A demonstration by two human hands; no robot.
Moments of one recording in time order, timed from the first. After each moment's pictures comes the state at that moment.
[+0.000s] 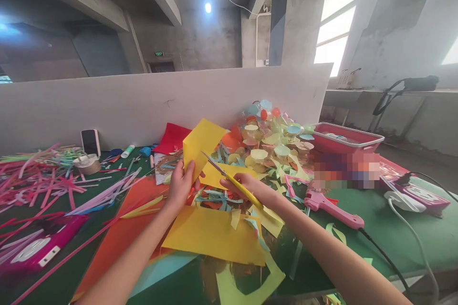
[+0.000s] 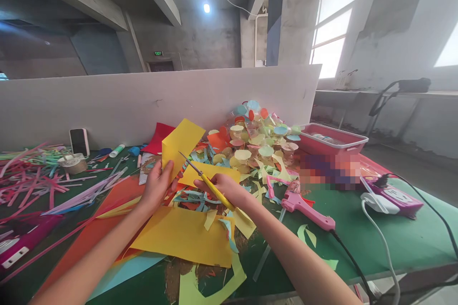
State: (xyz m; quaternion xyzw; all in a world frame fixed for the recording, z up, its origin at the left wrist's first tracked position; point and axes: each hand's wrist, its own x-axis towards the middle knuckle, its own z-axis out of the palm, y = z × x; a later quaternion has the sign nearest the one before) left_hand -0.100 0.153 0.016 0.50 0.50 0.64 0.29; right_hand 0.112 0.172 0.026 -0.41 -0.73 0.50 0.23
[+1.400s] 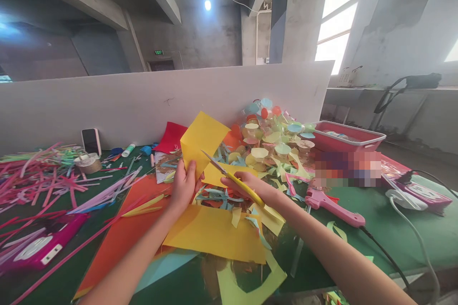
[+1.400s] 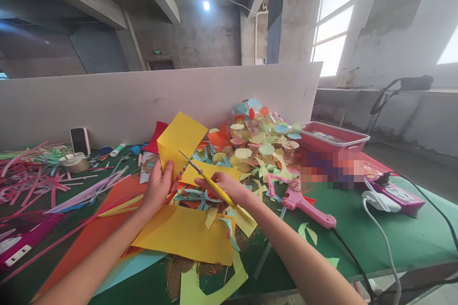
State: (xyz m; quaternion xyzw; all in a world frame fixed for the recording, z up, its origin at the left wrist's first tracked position) left_hand -0.089 0.145 0.020 0.53 0.50 0.64 0.25; right_hand 0.114 0.180 0.013 -0.38 -0.72 0.53 0.24
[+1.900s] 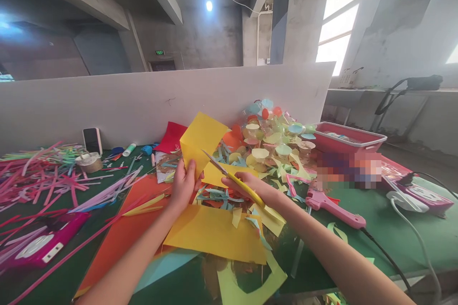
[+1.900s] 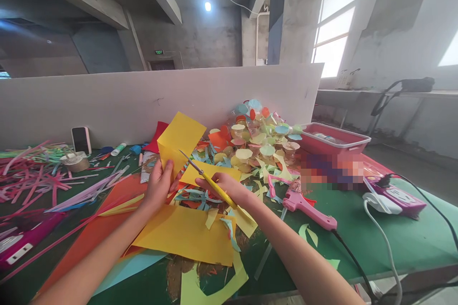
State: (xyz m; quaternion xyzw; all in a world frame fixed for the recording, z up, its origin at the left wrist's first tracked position) left_hand -0.092 0.148 0.017 0.50 0.50 0.65 0.28; right_hand 0.113 0.178 0.016 -0.39 -0.71 0.53 0.24
